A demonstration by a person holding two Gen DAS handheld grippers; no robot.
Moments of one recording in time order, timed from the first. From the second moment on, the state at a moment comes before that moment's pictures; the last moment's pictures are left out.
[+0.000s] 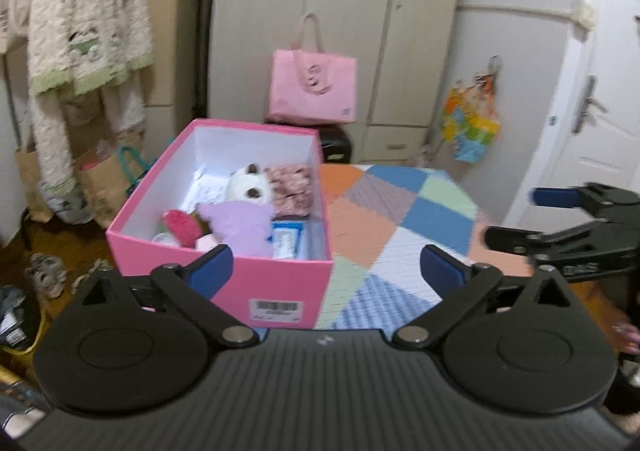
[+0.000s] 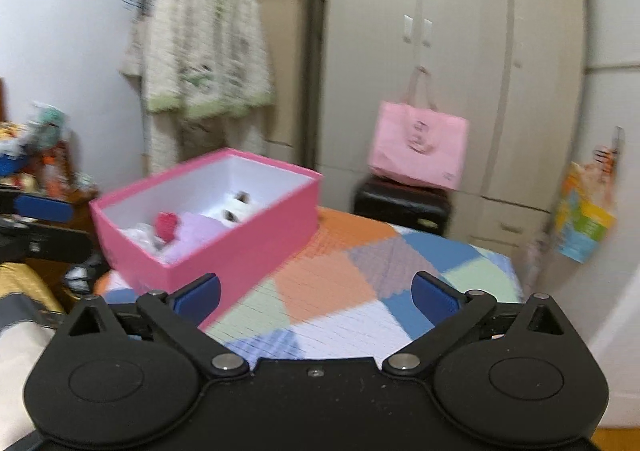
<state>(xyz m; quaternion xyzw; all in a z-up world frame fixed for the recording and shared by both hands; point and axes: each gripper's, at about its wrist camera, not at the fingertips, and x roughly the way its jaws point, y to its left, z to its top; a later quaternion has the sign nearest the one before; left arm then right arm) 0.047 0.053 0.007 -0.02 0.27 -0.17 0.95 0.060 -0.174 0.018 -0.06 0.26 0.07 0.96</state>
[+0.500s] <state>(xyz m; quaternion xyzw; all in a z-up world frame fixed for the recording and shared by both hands) 0.044 0.028 0.002 0.06 0.28 -0.02 0.96 0.027 -0.191 0.023 0.01 0.24 0.02 0.97</state>
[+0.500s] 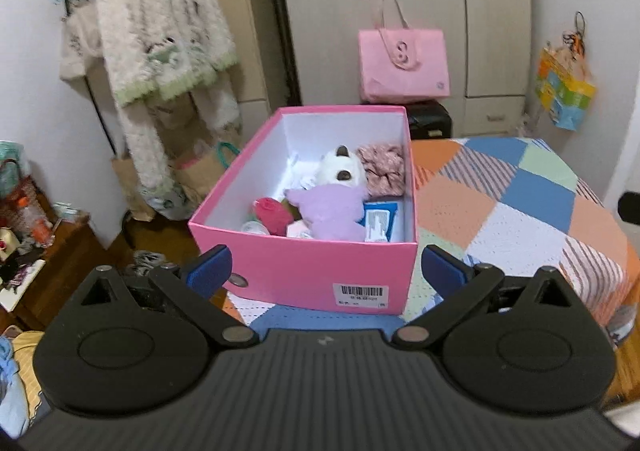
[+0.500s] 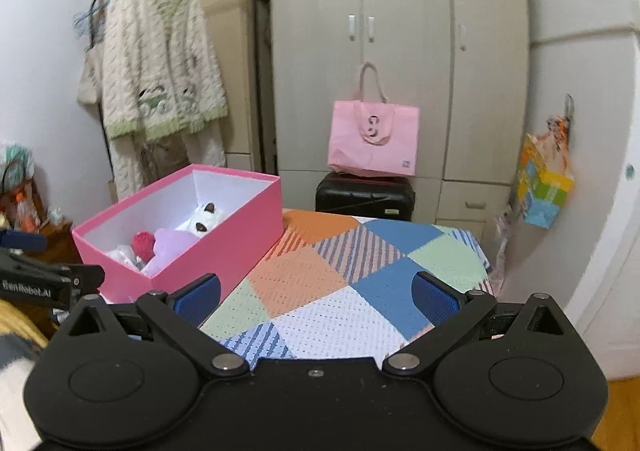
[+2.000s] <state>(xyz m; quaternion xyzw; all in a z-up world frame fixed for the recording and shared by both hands) 0.037 -0.001 -0.012 0.06 0.25 -0.05 0.96 0.012 -0.181 0.014 -0.01 0.24 -0.07 0.97</state>
